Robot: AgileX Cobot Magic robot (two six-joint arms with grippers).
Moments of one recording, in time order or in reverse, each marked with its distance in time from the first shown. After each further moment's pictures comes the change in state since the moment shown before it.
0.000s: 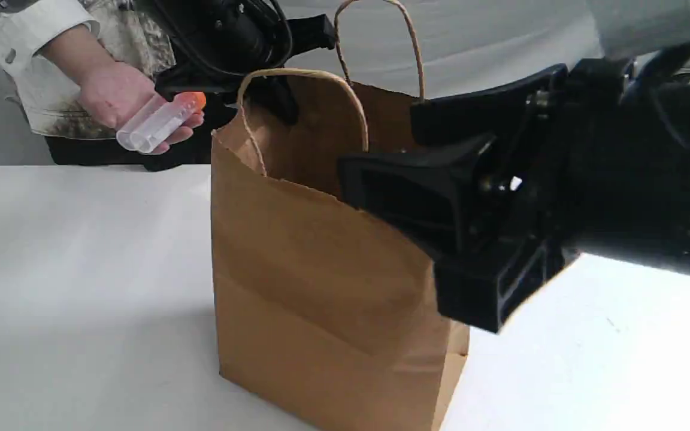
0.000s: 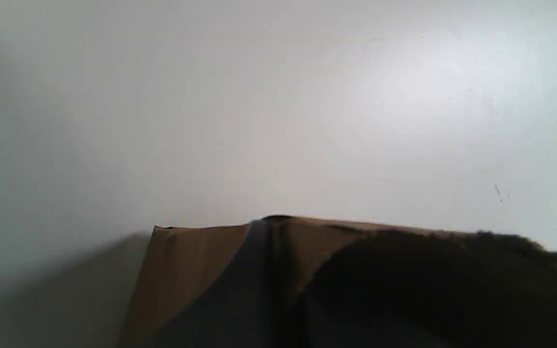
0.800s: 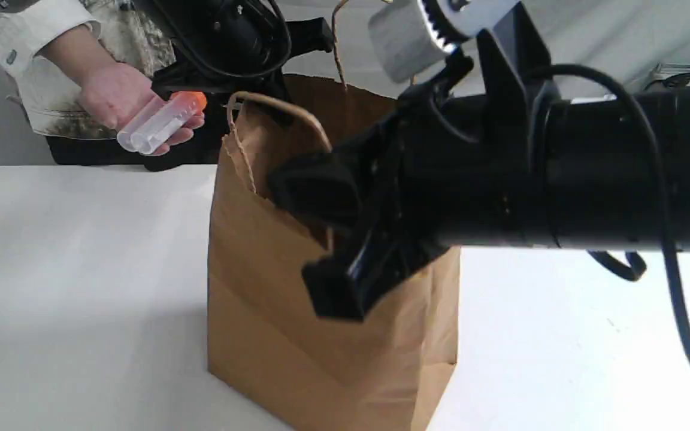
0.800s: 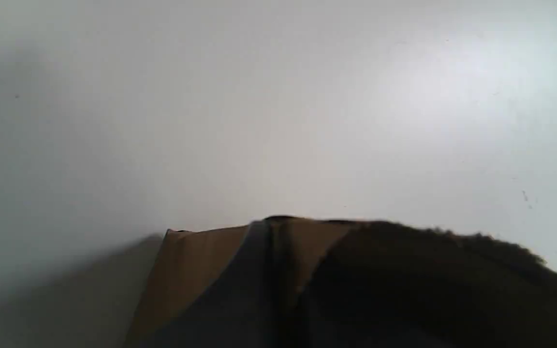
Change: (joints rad) left arm 0.000 0.000 0.000 0.056 0.008 -0.020; right arm 0.000 0.229 -0.150 -0.028 0.321 -0.038
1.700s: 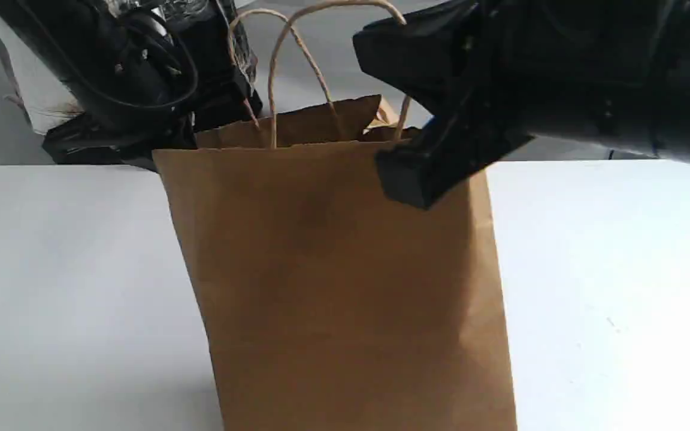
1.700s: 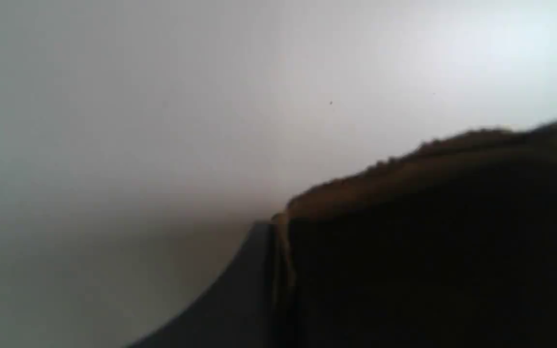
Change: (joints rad) left arm 0.097 -0.257 0.449 -0.042 0.002 -0.026; right arm -0.015 -0.058 -0.073 -0.208 -0.373 0.054
